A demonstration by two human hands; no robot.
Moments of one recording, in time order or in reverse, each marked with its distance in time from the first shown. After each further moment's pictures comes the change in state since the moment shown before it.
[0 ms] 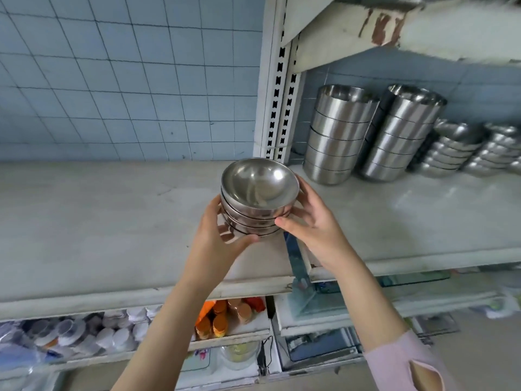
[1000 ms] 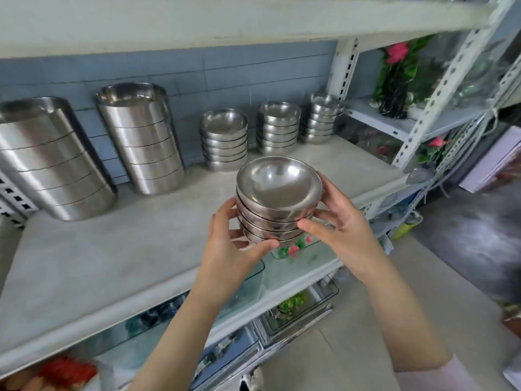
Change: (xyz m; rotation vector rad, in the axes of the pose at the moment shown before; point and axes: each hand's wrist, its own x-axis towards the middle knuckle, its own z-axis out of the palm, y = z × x) left_hand -0.025 0.154 0.462 -0.063 -0.325 0.106; right_hand -0.164 0.019 -0.465 -0.135 0.394 0.009
